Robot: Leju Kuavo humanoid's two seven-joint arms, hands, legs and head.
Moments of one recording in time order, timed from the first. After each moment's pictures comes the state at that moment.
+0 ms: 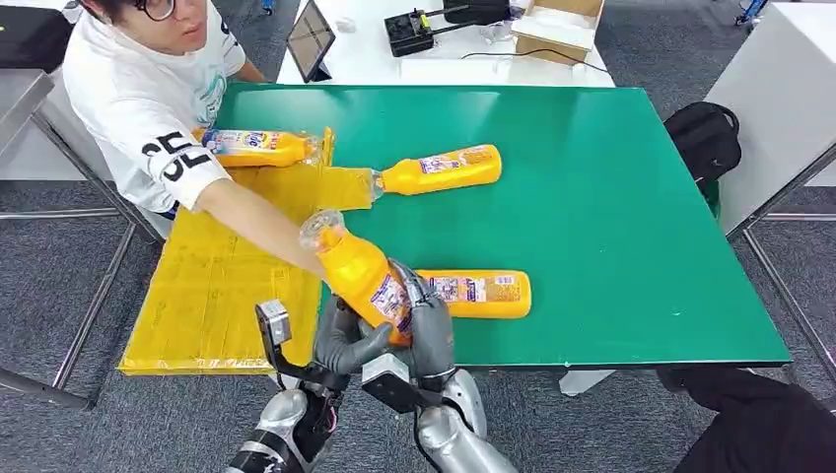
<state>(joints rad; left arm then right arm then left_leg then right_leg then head) -0.21 -0.32 -0.32 -0.95 0.16 -0.36 -0.64 -0.25 0.33 0.47 -0.81 0.35 -0.61 -0.66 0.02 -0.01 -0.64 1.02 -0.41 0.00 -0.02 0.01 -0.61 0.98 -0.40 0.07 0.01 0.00</state>
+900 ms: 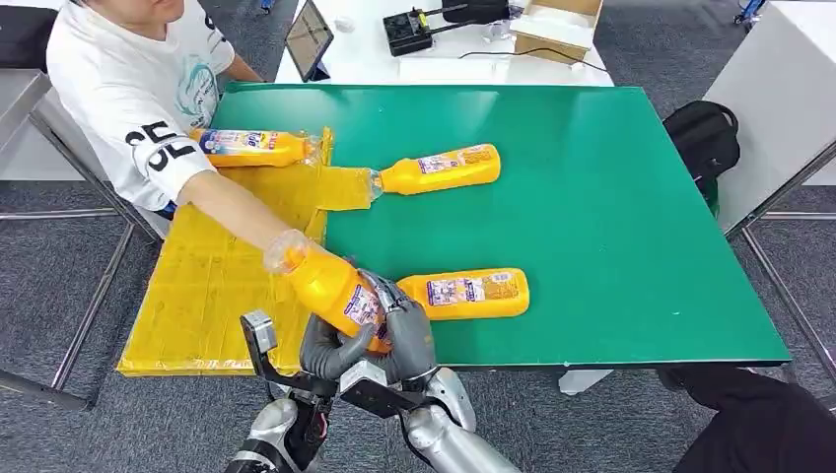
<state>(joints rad) -0.19 -0.32 -0.27 -0.94 0.17 -0.35 -0.65 -0.31 0.33 0.60 -0.69 0.31 -0.61 -0.66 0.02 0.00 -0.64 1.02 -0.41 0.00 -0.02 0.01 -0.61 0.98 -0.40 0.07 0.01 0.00</state>
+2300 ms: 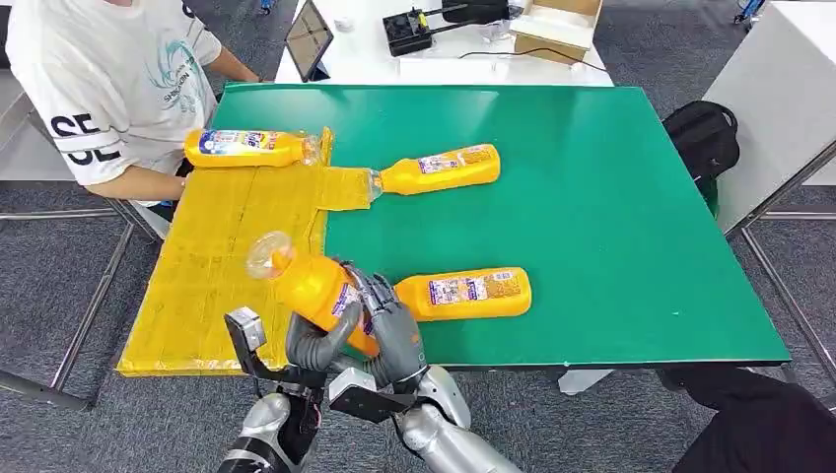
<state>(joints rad) -0.17 -0.32 -0.21 -1.04 0.08 -0.22 -0.70 -0.33 0.33 0.61 -0.71 0.36 -0.54 -0.65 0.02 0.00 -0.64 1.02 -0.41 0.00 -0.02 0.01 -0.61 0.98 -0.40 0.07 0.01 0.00</state>
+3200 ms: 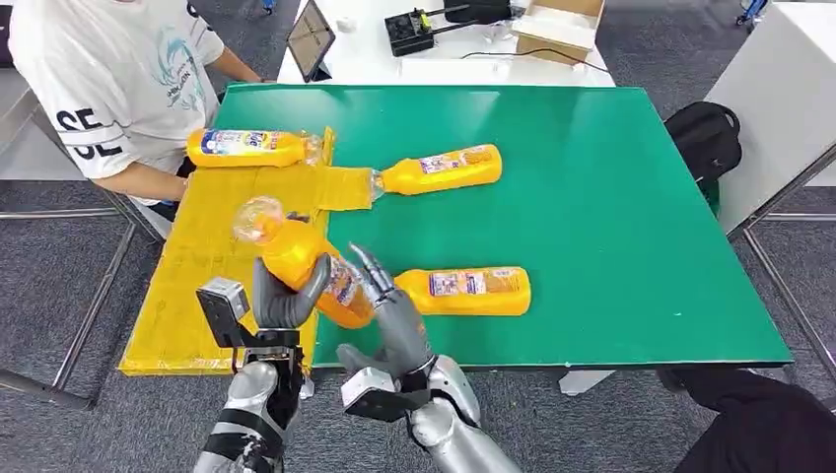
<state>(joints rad) -0.25 -0.32 -0.14 -1.15 -0.08 0.09 -0.70 -0.22 0.33 0.47 -1.02 0.42 -0.41 -0.66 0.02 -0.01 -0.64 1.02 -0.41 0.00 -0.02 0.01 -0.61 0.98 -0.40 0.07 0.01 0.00</state>
